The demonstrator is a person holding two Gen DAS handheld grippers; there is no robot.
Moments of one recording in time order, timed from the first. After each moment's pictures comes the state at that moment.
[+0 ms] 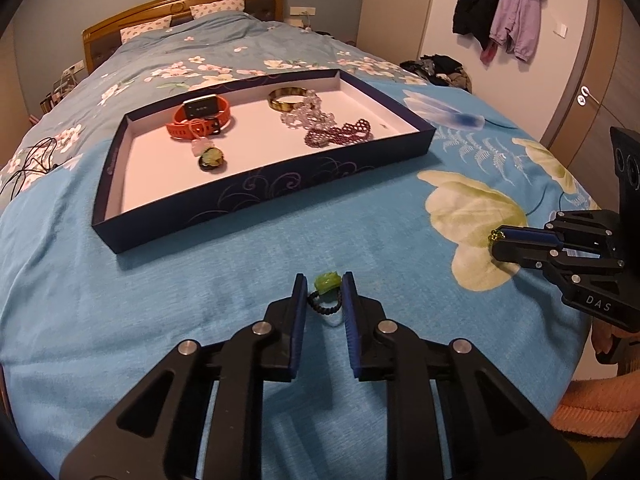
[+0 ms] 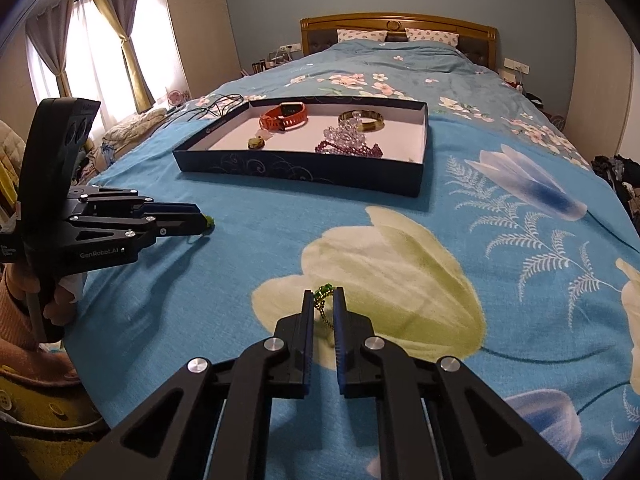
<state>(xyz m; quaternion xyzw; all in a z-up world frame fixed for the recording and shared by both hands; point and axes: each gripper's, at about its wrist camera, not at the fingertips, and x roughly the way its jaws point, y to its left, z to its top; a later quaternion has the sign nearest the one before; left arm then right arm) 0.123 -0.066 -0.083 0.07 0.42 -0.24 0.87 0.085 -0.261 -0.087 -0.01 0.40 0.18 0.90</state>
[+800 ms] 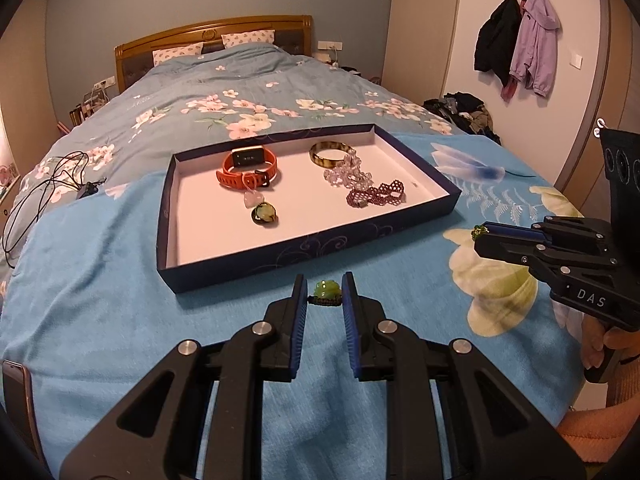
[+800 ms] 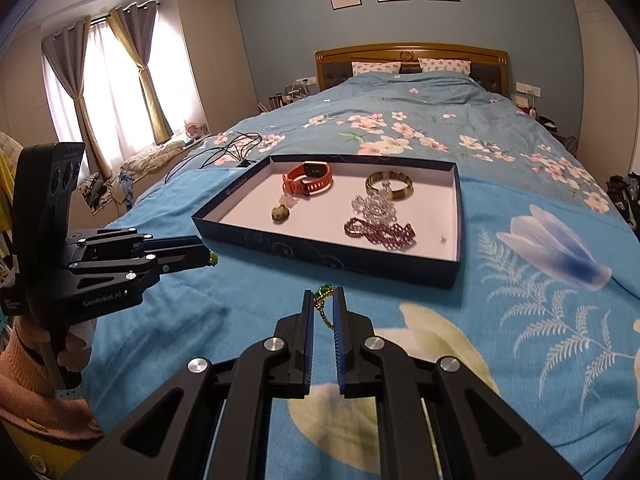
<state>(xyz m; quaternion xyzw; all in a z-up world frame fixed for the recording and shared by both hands) 0.126 -0.042 -0.045 0.05 0.36 -0.20 0.91 0.122 -0.239 -0.054 0.01 0.34 0.21 0.92</state>
